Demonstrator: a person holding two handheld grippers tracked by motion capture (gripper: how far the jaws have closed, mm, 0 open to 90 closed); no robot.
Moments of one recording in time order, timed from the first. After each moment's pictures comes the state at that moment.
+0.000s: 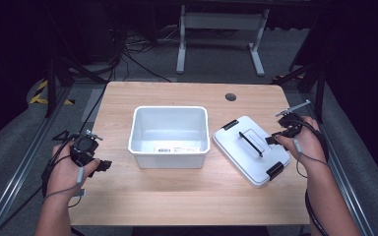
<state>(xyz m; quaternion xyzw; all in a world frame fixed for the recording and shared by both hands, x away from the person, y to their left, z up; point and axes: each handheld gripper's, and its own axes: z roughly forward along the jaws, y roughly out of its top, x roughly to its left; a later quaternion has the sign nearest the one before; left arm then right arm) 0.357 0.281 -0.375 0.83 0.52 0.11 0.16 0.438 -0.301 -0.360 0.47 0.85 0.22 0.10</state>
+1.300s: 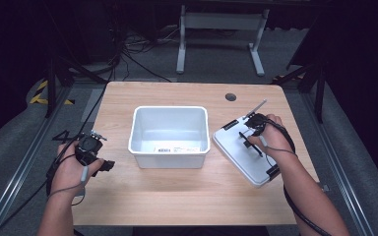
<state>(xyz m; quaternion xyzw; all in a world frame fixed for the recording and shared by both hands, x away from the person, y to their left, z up) 0.363 0.273 -0.384 0.84 0.52 0.10 0.15 0.475 -0.229 -0.398 0.43 0.89 0.12 0.06</state>
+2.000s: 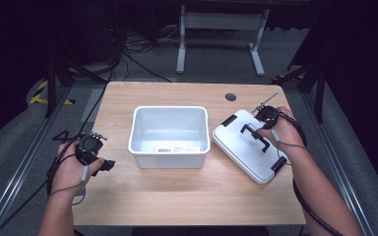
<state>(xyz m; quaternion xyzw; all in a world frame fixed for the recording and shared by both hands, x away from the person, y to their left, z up) 0.365 0.273 -0.384 0.84 0.52 0.11 0.15 0.473 -0.252 -0.361 0.39 0.90 0.16 0.08</state>
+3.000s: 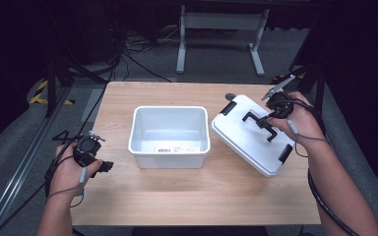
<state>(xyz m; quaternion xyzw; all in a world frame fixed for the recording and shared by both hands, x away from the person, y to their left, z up) 0.357 0.278 -0.384 0.83 0.52 0.11 0.15 0.454 -0.251 -0.288 0.33 0.92 0.21 0.10</state>
